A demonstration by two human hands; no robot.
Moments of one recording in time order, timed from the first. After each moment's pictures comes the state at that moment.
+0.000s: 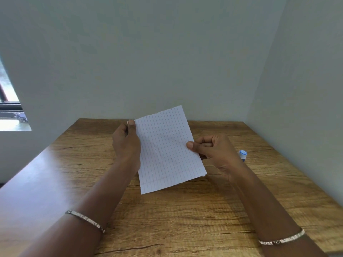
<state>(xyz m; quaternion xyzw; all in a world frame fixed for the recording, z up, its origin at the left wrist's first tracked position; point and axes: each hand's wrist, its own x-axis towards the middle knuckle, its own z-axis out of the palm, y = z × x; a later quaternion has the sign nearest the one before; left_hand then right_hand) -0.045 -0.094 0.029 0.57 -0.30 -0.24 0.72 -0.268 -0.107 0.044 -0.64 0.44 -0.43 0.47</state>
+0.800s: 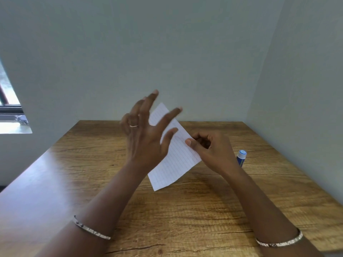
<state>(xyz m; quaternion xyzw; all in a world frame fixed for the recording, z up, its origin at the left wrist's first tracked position) -0.065 -0.078 0.043 0.56 -0.64 0.34 0.41 -0.260 -0.108 0.042 -0.77 0.44 -0.43 0.20</state>
